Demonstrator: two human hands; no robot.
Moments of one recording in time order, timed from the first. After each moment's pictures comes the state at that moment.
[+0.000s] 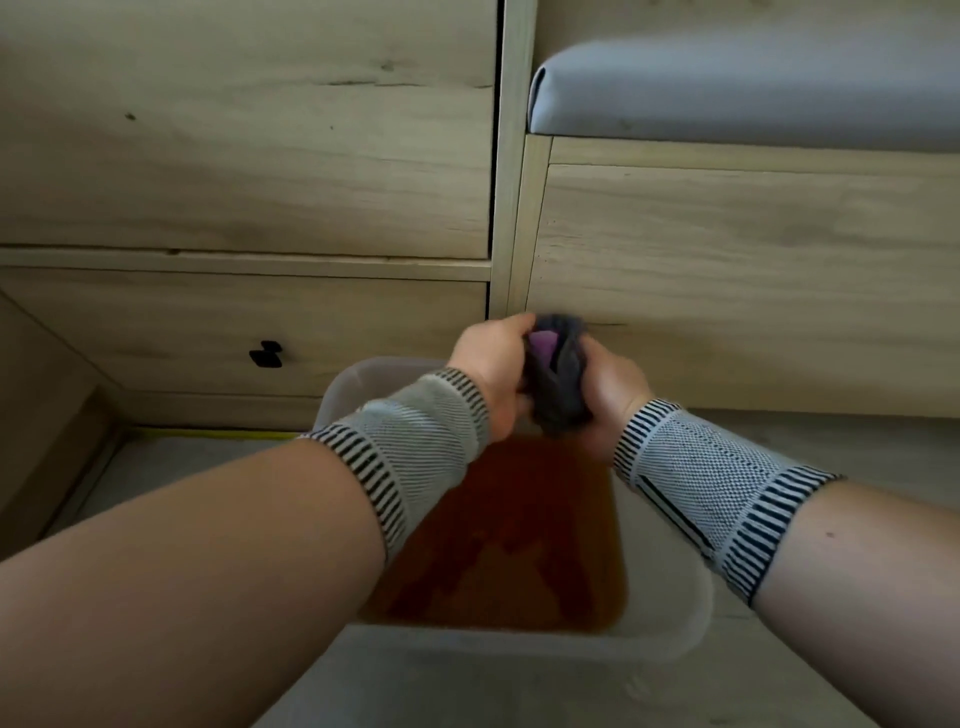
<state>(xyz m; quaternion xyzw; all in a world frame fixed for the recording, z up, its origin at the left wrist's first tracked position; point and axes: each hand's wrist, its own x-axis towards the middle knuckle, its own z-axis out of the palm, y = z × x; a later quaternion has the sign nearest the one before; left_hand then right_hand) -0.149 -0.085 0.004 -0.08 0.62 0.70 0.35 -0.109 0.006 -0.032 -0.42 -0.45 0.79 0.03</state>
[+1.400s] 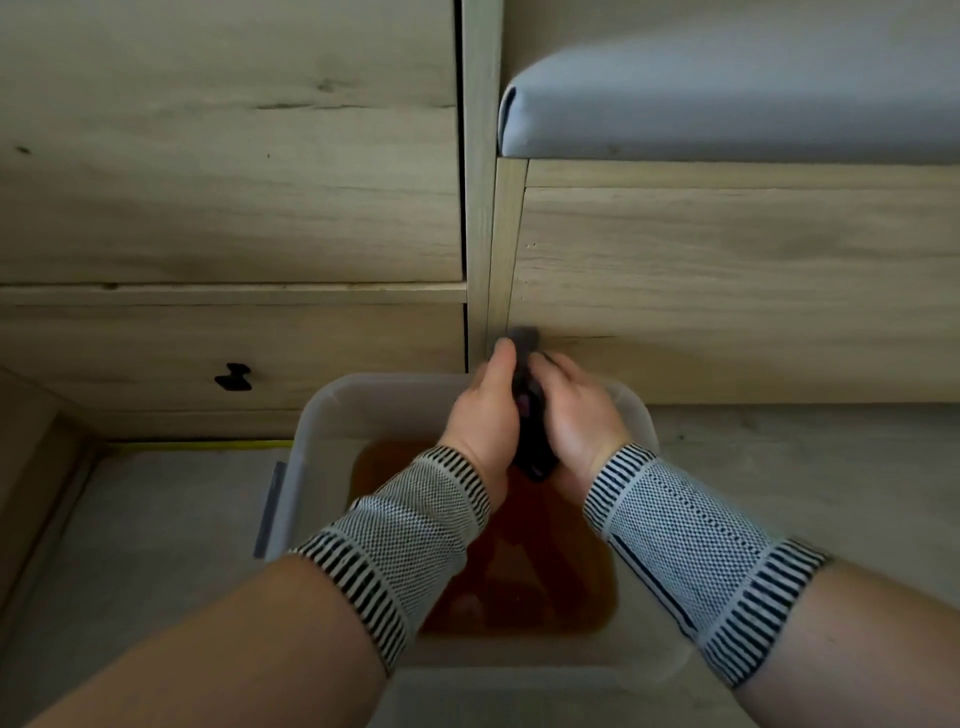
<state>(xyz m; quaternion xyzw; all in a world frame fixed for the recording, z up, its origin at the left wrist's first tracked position) -0.139 -0.085 -0.013 -0.10 0.64 0.67 0.37 -0.103 -0.008 -0.013 -0.37 -0.57 0.73 0.06</state>
